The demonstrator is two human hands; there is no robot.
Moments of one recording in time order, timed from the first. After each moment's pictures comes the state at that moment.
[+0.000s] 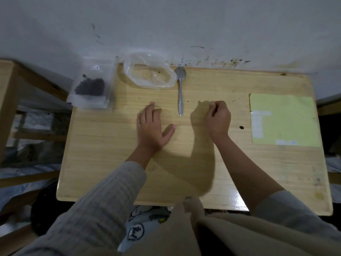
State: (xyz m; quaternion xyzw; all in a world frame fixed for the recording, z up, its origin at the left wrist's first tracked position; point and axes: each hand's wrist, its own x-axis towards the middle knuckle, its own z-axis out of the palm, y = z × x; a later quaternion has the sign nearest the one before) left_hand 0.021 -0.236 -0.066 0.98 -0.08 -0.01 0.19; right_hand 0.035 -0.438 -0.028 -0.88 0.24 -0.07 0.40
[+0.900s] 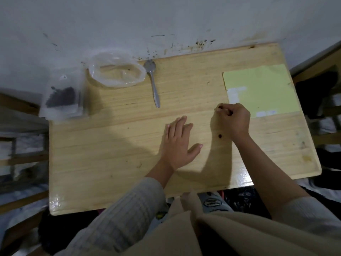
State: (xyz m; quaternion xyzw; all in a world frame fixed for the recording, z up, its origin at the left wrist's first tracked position) left_hand -0.054 -0.333 -0.064 0.94 -0.27 -0.07 0.20; right_hand -0.038 -0.535 -0.033 -0.88 0.30 -0.05 0.36
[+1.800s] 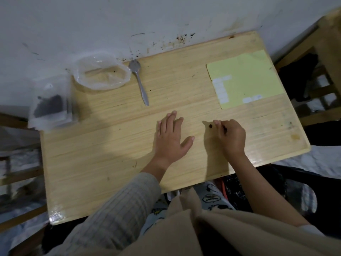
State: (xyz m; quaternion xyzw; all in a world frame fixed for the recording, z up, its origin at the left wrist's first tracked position) left_hand -0.056 -0.332 -0.063 0.94 -0.27 -0.08 0.19; right_hand -0.123 -0.512 -0.037 -0.91 0.27 -0.13 0.29
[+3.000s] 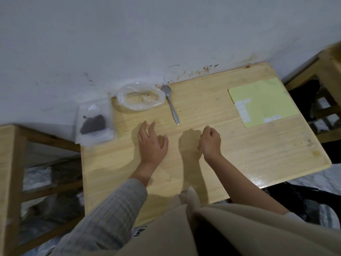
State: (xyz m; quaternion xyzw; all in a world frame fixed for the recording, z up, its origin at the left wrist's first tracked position) left_hand 0.027 -0.210 -0.044 0.95 -0.12 0.01 0.29; right_hand -0.023 -0.378 -0.011 -0.63 0.48 -0.07 0.60
